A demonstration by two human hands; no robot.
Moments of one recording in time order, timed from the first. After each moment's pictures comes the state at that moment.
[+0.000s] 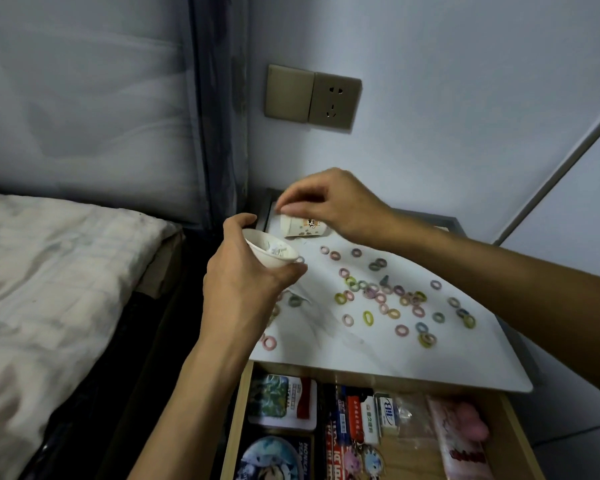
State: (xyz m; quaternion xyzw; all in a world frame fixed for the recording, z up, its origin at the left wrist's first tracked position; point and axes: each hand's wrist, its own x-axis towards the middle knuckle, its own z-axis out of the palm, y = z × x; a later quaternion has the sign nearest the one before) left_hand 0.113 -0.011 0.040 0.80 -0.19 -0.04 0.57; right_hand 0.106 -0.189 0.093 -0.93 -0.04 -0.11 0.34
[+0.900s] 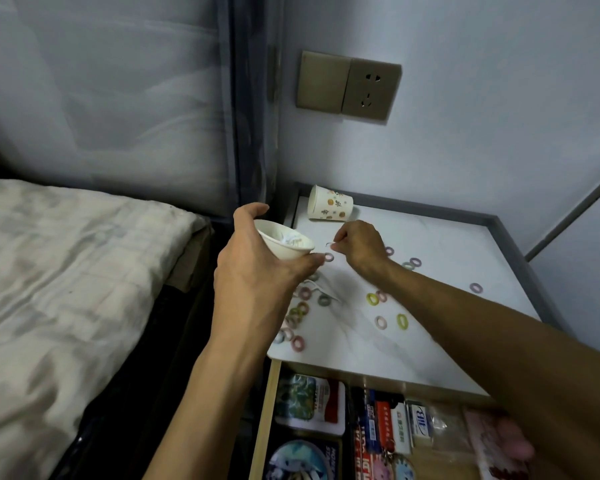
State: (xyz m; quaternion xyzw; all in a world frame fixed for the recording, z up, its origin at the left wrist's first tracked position) left_hand 0.127 0.001 0.040 0.80 -0.17 -0.01 0.57; right_hand 0.169 -0.244 -0.059 -0.92 0.30 -0.12 0.20
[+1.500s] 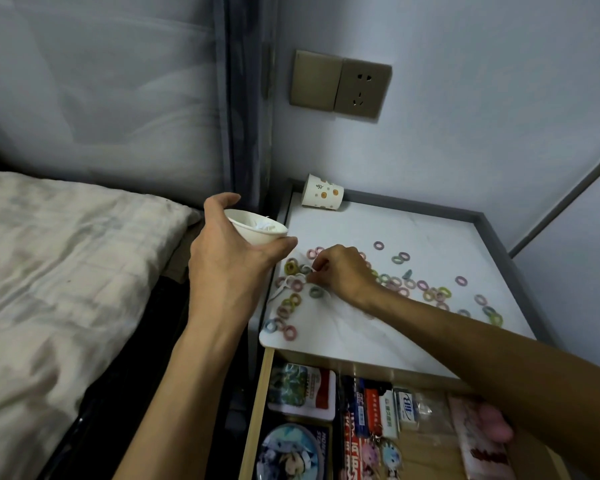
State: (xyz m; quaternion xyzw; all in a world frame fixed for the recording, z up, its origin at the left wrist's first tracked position) left_hand 0.133 0.014 0.043 0.80 -0.13 0.02 0.58; right_hand 0.111 -0.190 -0.052 -0.94 0.21 -0.06 0.25
